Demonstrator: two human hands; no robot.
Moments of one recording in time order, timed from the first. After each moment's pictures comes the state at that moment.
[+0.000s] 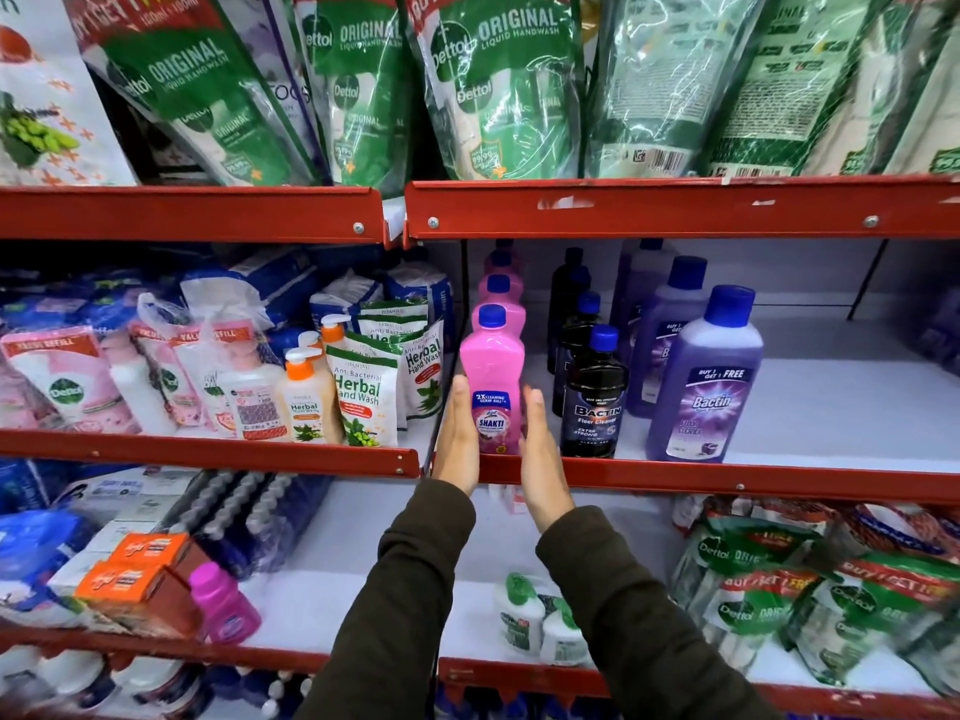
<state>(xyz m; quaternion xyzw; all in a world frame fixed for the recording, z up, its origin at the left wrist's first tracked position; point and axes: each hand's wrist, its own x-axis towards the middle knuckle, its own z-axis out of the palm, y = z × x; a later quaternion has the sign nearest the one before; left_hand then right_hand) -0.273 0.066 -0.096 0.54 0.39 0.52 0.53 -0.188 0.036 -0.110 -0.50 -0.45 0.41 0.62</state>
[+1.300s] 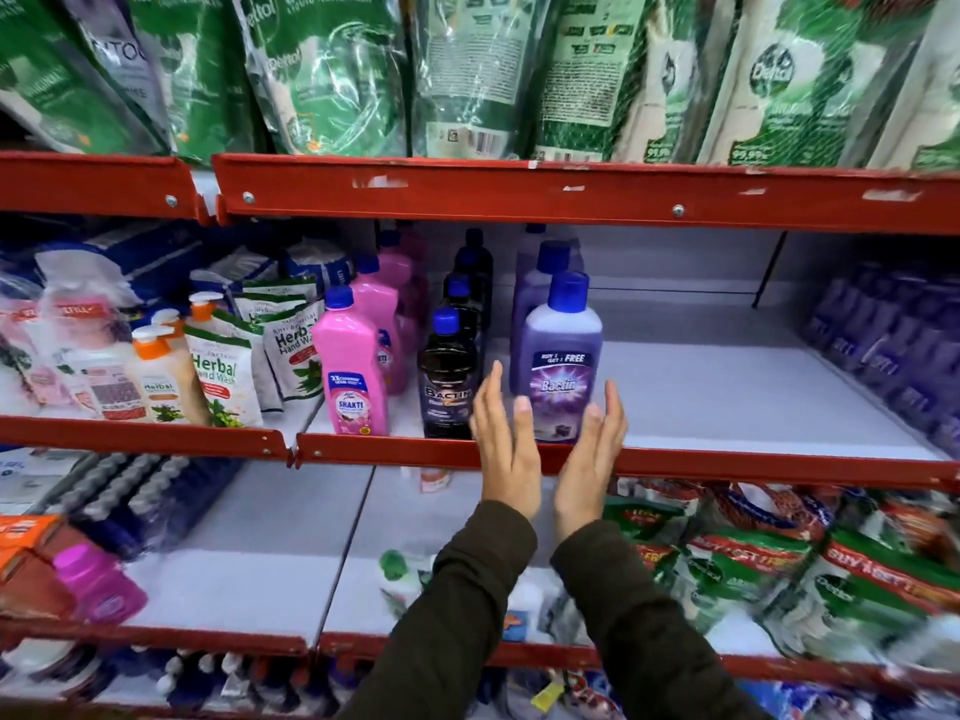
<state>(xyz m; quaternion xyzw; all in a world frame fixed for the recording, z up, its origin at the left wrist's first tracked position) -0.064 -0.016 -0.115 0.60 0.40 0.59 0.35 -0.002 -0.029 -0.128 -0.53 -0.34 0.20 0.75</state>
